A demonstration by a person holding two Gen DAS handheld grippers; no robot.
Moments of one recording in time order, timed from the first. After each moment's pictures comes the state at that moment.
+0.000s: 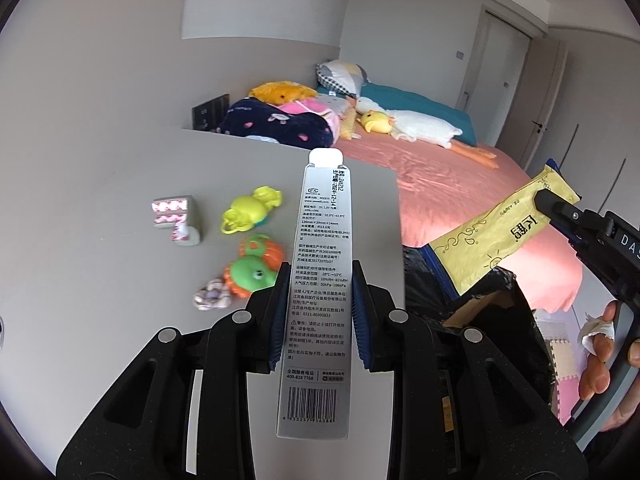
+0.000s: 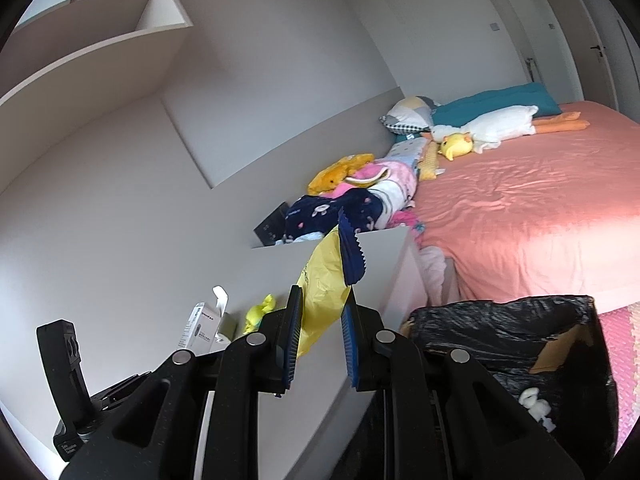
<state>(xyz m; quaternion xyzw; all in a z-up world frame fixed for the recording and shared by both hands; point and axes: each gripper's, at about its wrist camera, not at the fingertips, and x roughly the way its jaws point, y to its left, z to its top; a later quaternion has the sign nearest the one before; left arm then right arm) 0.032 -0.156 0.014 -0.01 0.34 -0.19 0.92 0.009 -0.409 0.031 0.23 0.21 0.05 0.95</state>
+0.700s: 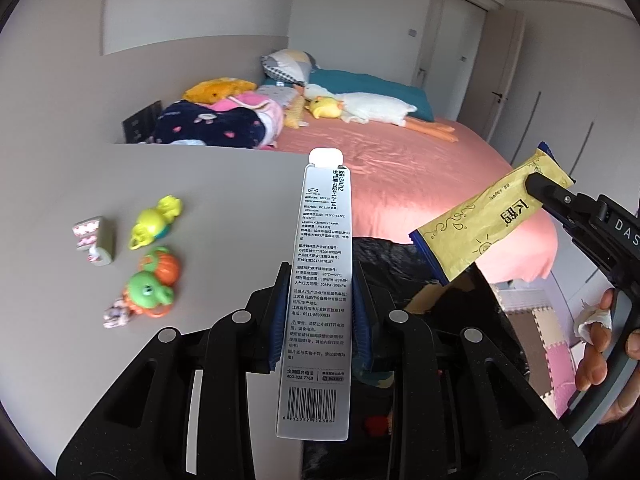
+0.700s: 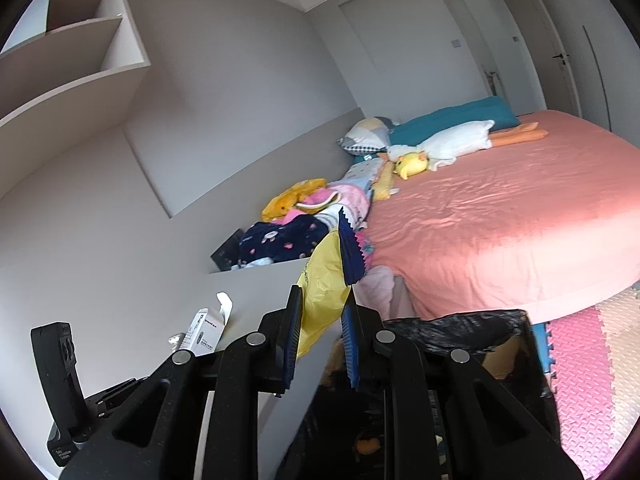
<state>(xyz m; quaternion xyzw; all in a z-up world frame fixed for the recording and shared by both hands) 0.025 -0.241 0.014 0.03 0.35 -0.27 0.90 -0.028 -0.471 0.035 0.24 0.19 -0.03 0.95</state>
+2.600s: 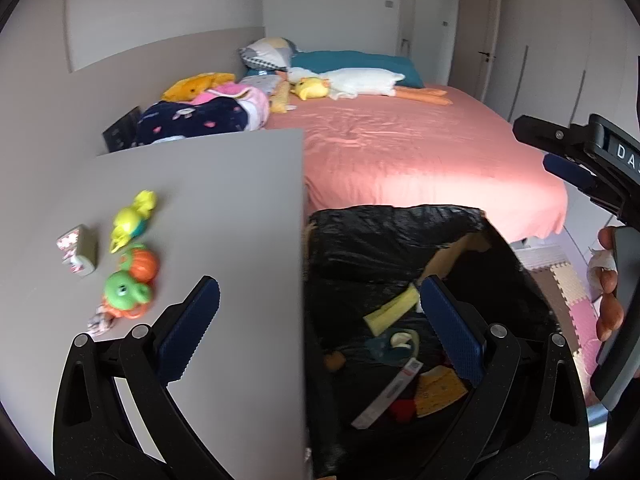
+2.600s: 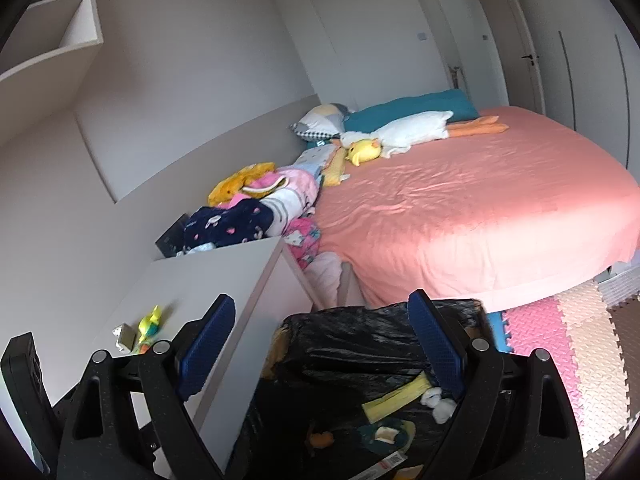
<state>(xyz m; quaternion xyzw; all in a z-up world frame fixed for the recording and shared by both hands) 0.023 -0.262 -0.018 0.10 0.36 -0.27 0.89 -0.006 -0.485 0.004 0.21 0.24 -0.10 0.94</state>
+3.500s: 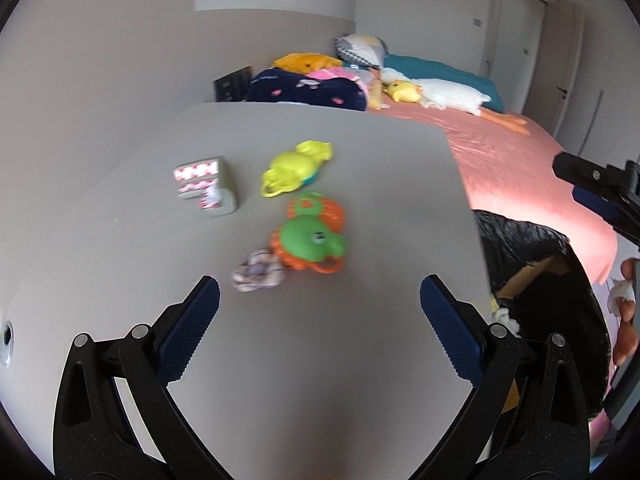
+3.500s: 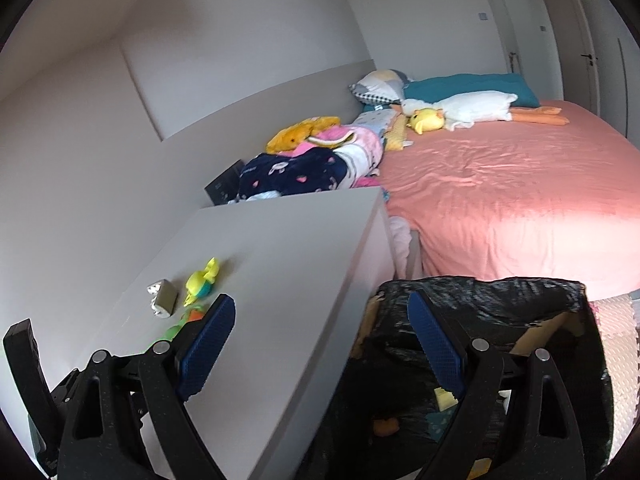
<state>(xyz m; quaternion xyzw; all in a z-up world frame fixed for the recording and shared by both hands) 0.060 -0.133 -0.037 0.04 0.37 -0.14 0.92 0.067 -0.379 -0.016 0.18 0.29 -0.01 0.94</state>
